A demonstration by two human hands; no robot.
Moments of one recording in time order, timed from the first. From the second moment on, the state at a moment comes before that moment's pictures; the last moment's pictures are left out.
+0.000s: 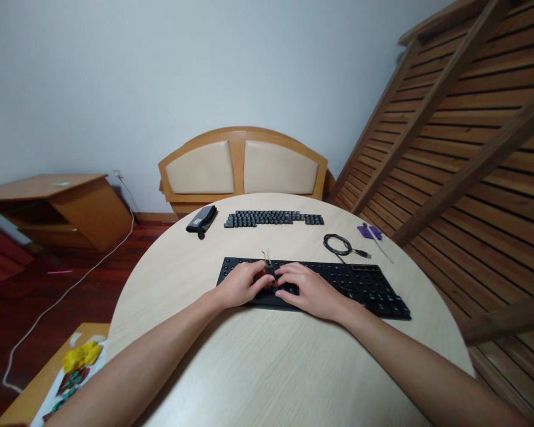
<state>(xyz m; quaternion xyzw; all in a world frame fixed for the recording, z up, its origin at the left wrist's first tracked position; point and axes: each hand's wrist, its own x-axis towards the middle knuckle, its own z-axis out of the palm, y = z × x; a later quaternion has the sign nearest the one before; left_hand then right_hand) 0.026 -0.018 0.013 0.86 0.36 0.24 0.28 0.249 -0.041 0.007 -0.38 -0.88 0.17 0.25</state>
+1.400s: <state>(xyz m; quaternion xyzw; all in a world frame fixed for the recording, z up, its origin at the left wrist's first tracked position) 0.039 -0.027 -0.002 0.75 0.42 0.35 0.37 0.240 -0.042 0.001 -0.40 -0.86 0.18 0.27</state>
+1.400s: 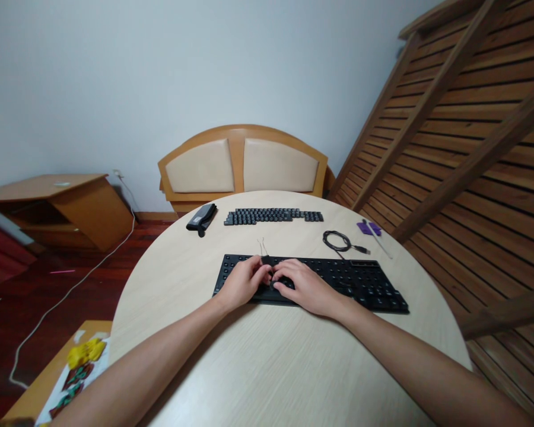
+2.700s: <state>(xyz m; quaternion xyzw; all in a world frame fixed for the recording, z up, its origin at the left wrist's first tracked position) 0.034 -0.024 -0.010 0.72 0.41 0.40 0.41 0.242 -0.038 -0.004 -0.36 -0.78 0.37 0.35</state>
